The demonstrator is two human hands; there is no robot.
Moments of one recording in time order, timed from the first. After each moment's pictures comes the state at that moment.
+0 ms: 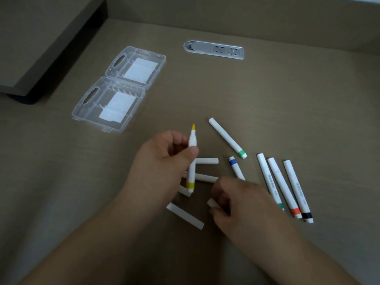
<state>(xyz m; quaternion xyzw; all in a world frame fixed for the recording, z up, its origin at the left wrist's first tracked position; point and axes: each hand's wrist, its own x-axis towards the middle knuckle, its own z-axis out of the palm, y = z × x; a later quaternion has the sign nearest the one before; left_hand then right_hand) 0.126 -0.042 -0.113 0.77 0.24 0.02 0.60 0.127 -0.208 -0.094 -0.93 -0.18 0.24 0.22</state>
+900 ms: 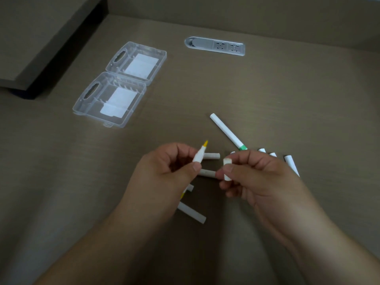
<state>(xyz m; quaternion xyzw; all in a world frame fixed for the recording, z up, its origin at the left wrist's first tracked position) 0.097 -0.047 -0.115 0.74 0.21 0.00 0.63 0.143 -0.212 -0.096 -0.67 0.11 0.27 0.69</state>
